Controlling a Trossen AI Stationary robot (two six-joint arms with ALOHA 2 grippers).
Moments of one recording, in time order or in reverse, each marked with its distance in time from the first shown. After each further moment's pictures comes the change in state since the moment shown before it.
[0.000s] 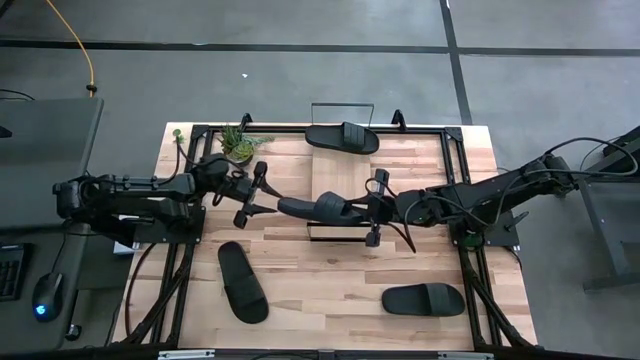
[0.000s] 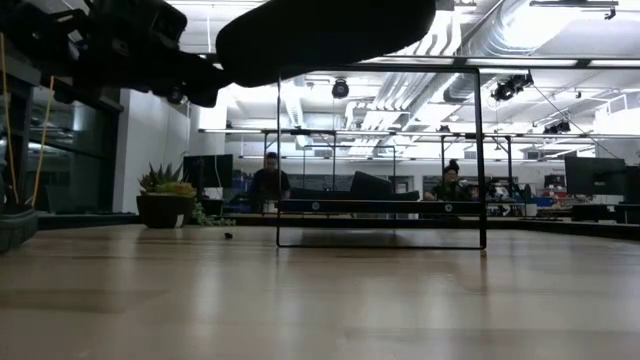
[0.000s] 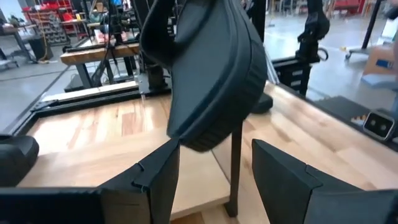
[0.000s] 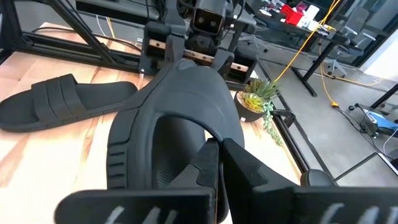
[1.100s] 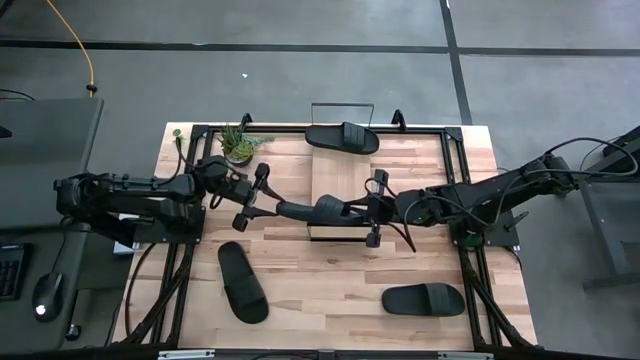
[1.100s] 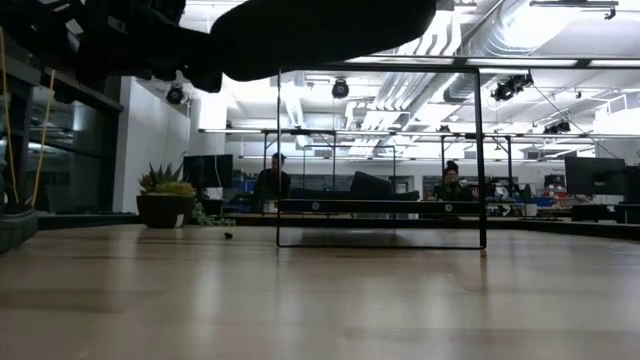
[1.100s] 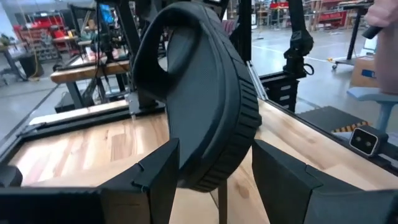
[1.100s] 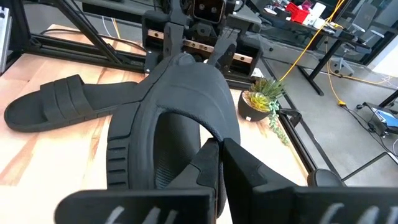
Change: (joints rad) left arm -0.065 0.002 0.027 0.054 -0.018 -0.035; right arm 0.000 0.000 0.000 -0.005 -0.022 0.014
